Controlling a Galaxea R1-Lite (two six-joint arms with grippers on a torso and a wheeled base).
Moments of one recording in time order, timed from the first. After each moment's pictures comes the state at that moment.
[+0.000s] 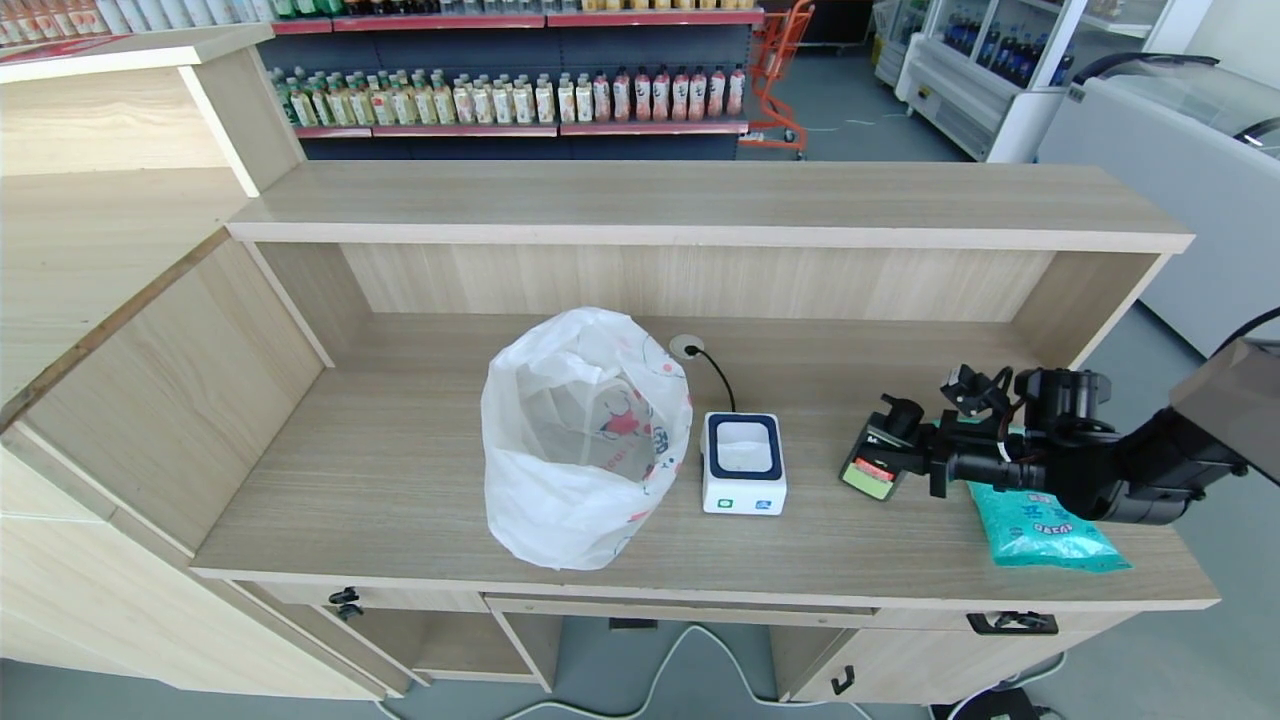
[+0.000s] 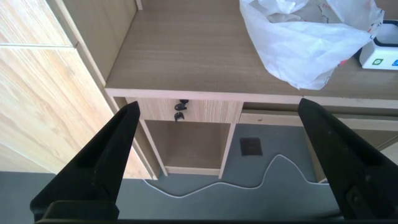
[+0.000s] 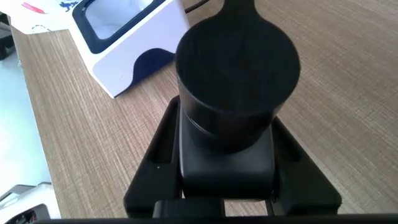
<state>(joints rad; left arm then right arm) 0.00 0.00 0.00 0.00 -0.01 0.00 -0.12 2.33 -1.14 -0.73 1.01 -0.51</state>
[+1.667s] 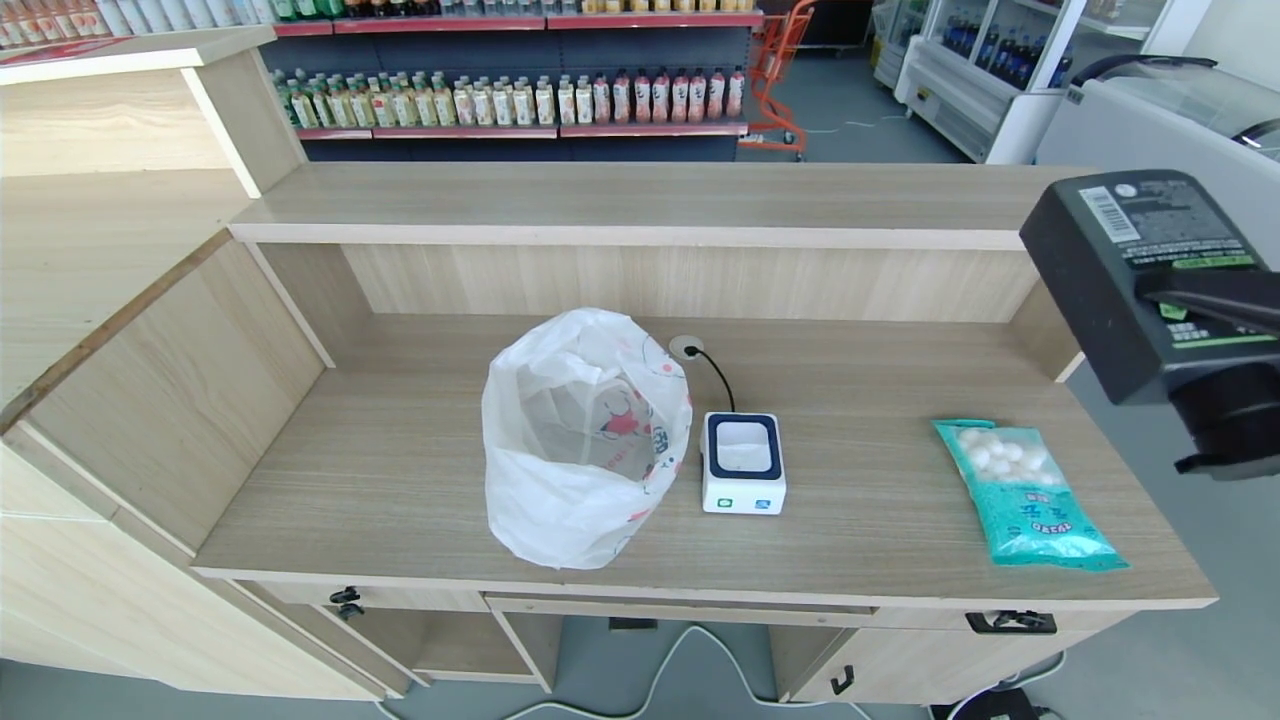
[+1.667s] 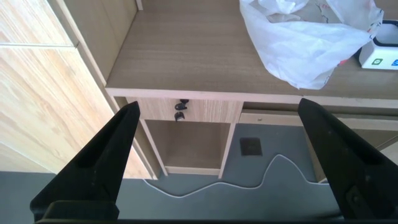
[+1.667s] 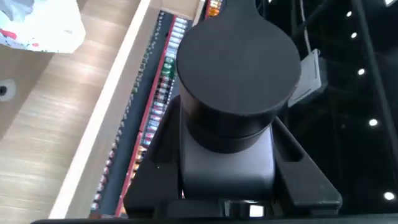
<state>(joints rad) 0.00 0.00 0.00 0.00 -0.01 0.00 0.06 1.16 -0.69 -0.62 1.06 -2.06</state>
